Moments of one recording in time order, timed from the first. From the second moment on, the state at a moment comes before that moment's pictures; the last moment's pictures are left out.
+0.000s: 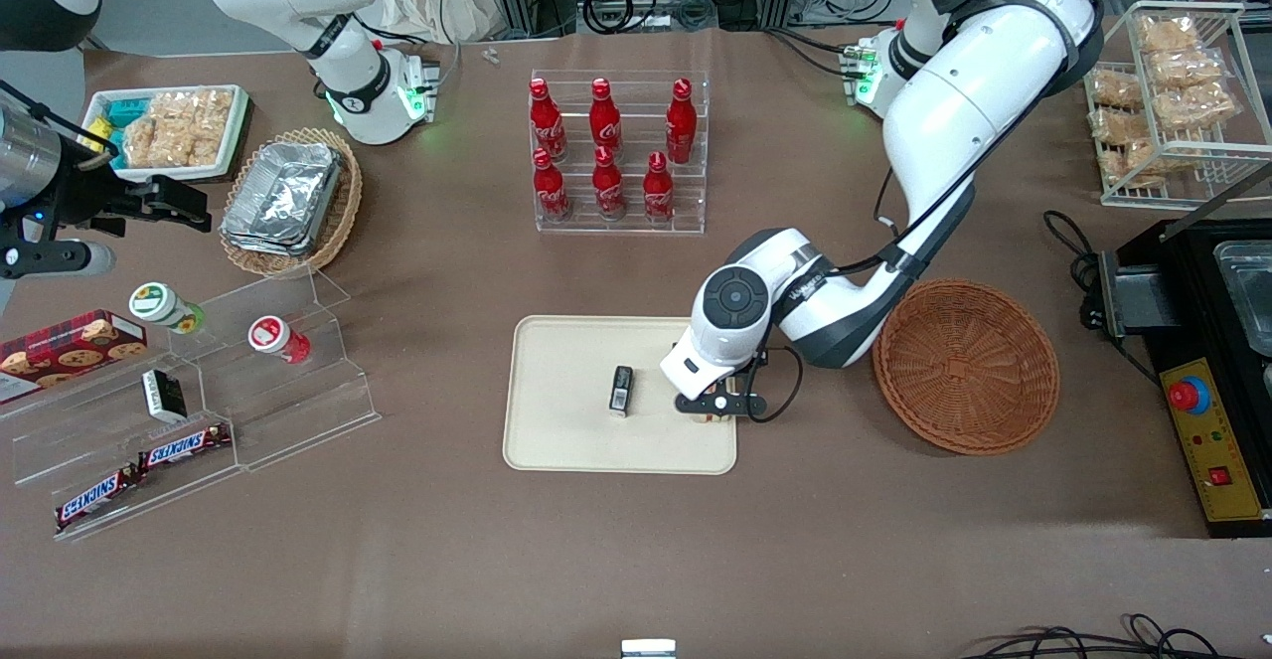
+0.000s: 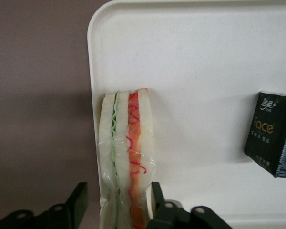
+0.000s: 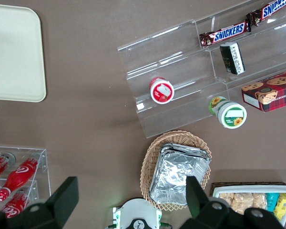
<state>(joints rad) -0.12 0.87 -0.67 -1.44 0.55 2.09 -0.85</state>
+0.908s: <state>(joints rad) -0.01 0.55 -0.69 -1.24 0.44 1.41 -0.65</state>
